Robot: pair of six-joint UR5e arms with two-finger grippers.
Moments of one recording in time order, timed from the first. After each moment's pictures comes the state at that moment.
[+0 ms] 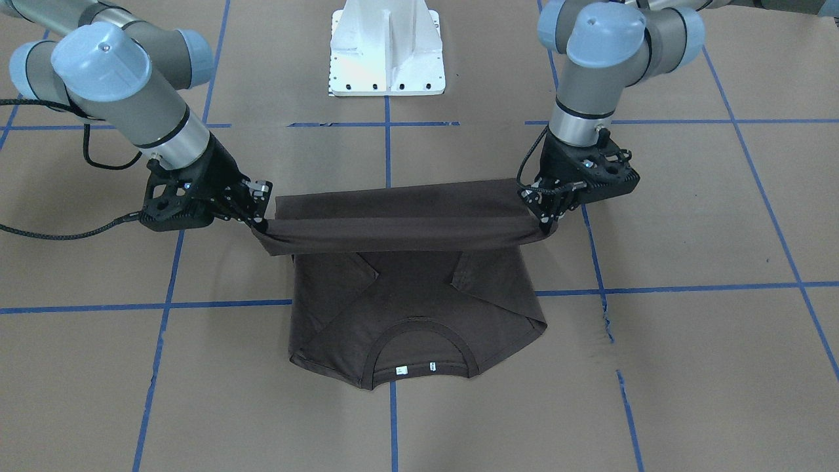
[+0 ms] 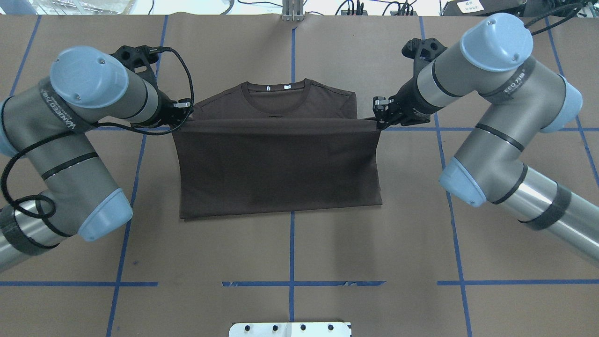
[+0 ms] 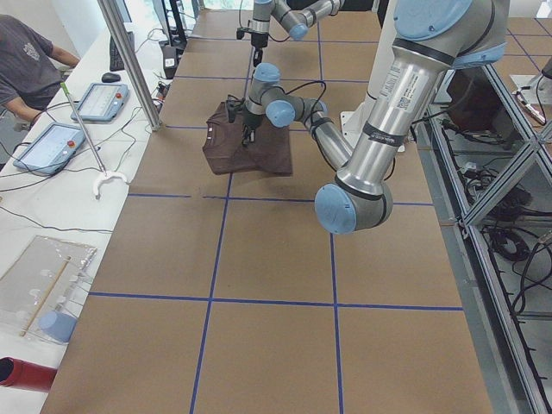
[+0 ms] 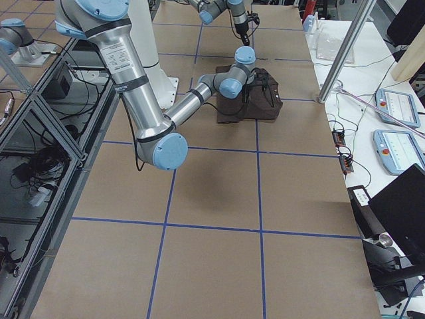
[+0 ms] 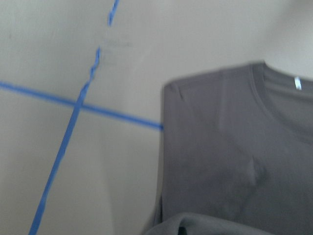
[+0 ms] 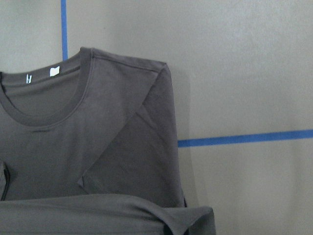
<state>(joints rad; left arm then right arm) -0.74 -2.04 -1.79 -1.72 -1.77 -1.35 0.82 -1.07 1.71 -1.28 2.12 1.20</state>
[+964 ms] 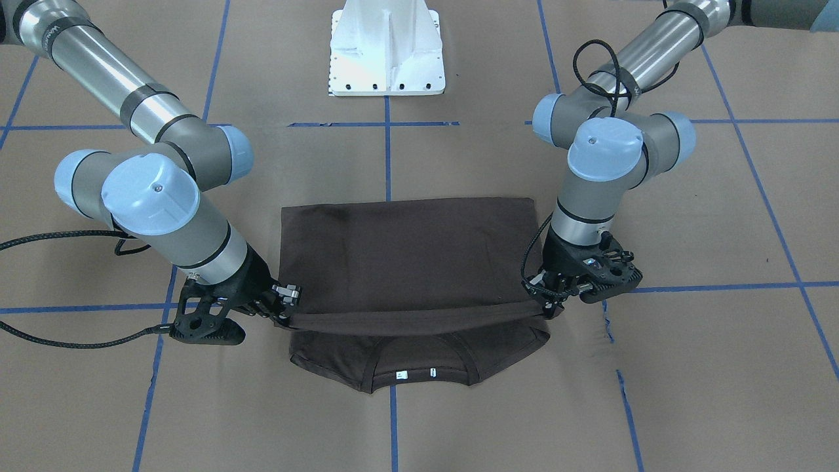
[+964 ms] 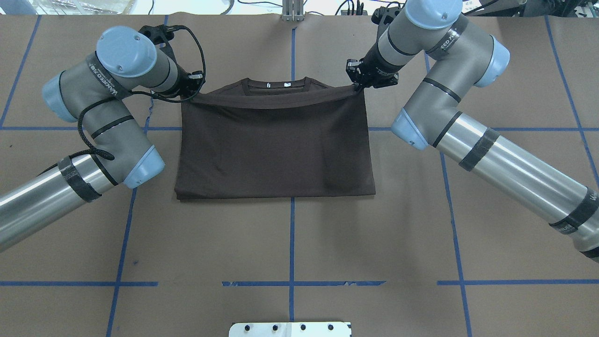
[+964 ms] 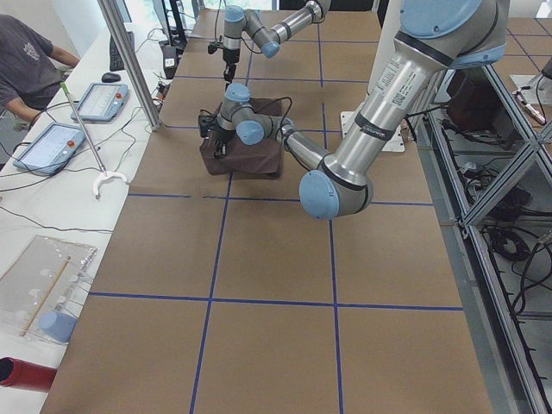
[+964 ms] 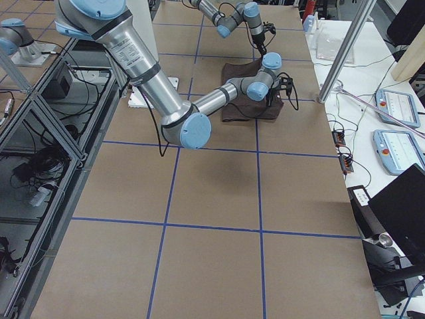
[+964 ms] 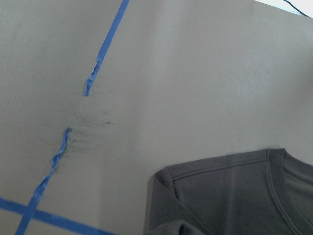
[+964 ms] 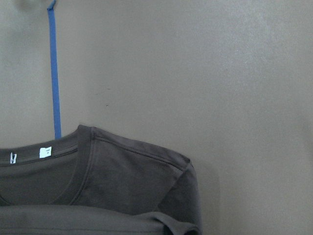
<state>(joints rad) -0.80 -2.19 -1.42 -1.96 -1.77 -1.35 0.86 -0.83 1.27 -1.12 2.10 1.20</state>
